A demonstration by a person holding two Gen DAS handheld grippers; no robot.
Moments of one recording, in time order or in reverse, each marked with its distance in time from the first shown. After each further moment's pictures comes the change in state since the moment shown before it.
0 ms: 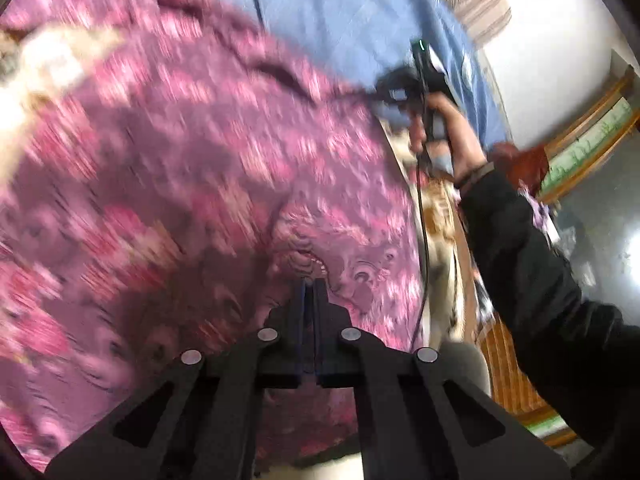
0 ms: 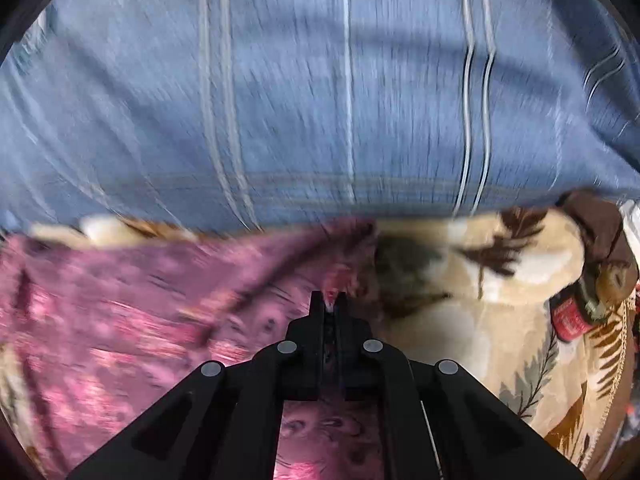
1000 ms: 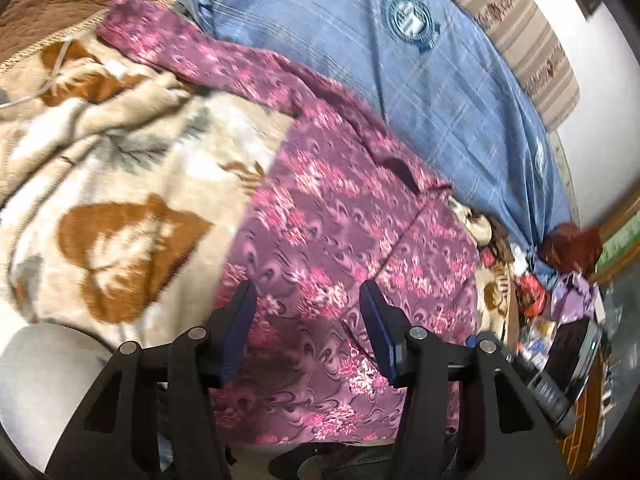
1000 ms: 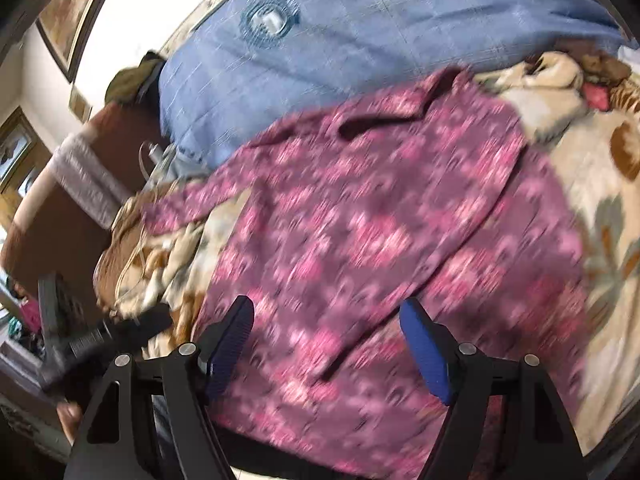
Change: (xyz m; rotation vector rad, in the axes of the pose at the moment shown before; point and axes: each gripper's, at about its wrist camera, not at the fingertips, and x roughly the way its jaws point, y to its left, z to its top) left arm -0.120 0.060 0.011 -0.187 -0.162 0.265; right arm -0.188 0.051 -0.292 0.078 -0.112 0.565
